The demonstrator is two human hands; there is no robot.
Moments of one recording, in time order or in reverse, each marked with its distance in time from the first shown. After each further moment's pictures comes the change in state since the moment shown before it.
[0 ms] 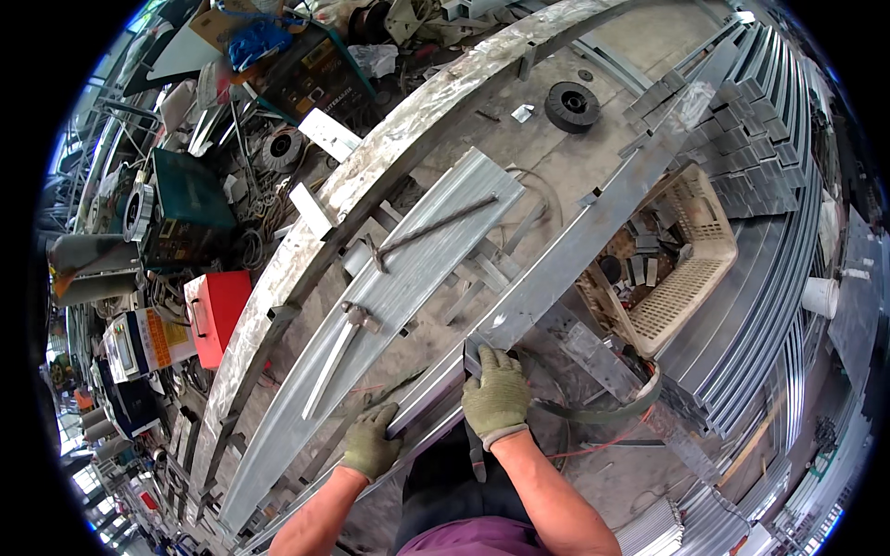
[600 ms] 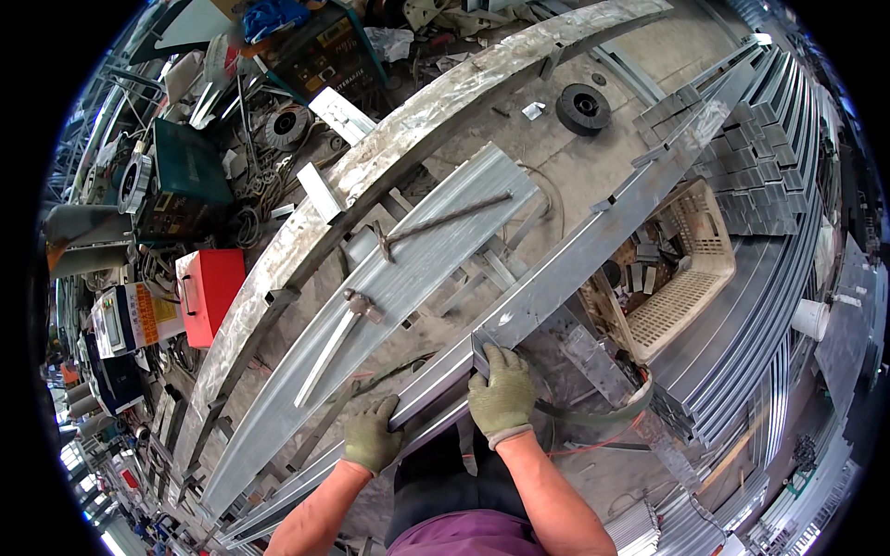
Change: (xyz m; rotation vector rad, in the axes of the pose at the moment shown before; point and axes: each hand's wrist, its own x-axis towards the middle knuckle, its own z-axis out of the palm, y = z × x) left_hand 0.002 0.014 -0.002 0.040 -0.009 -0.069; right_hand 0.002 -0.001 -0.005 0.048 0.055 -0.032
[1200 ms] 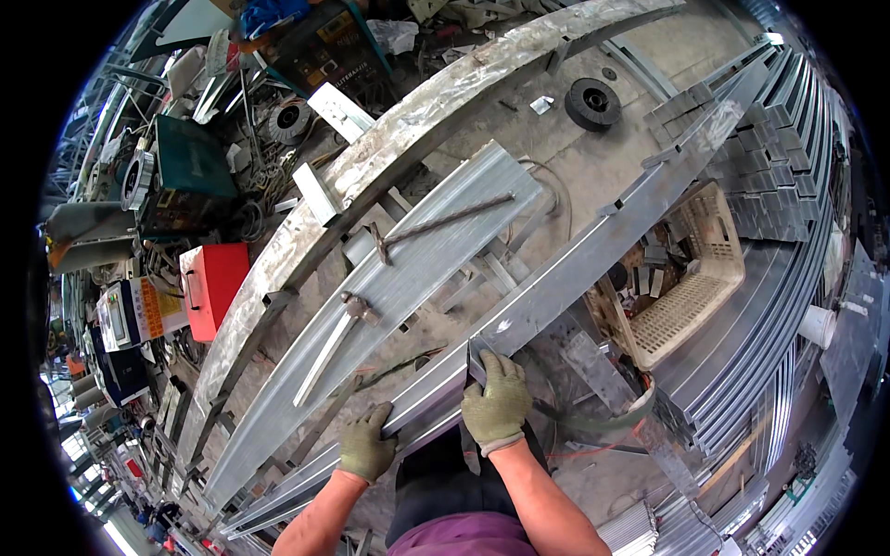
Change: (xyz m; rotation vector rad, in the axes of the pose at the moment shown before) left_hand -0.009 0.003 0.003 -0.041 0.062 -0.009; right_hand 0.002 0.004 0.003 0.064 0.053 -0.046
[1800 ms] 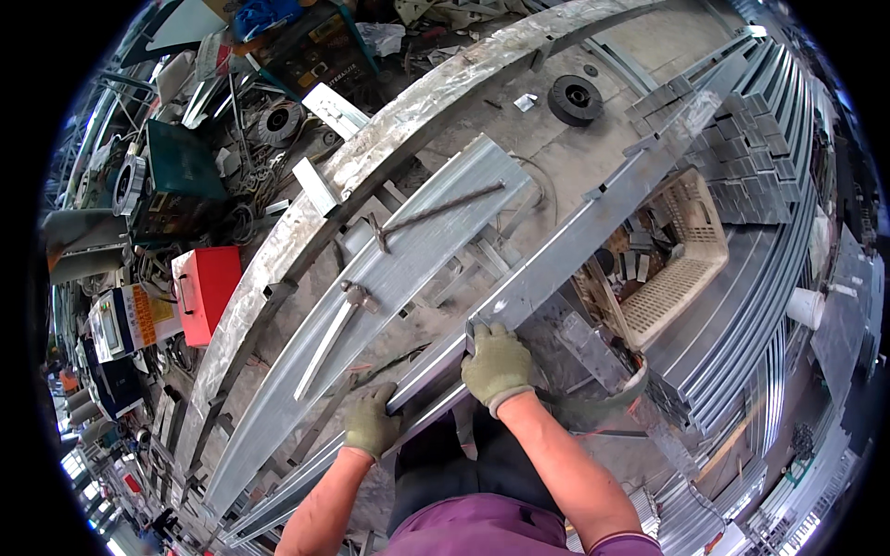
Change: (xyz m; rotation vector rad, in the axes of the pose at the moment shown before) left_hand 0.012 -0.004 0.005 0.027 -0.073 -0.061; right_hand 0.033 -0.017 -0.020 -0.322 -0.423 0.034
